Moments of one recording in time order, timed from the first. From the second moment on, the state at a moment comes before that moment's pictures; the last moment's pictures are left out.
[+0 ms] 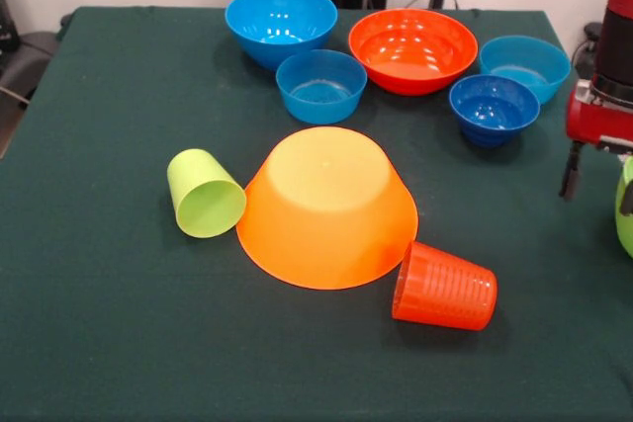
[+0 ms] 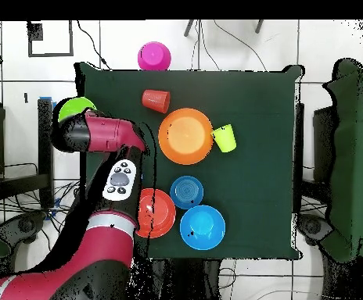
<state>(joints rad) 0.26 -0.28 -0.21 1.23 0.36 0.40 2.17</state>
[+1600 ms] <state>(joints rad) 0.23 -0.36 -0.16 1.25 0.35 0.40 2.17</state>
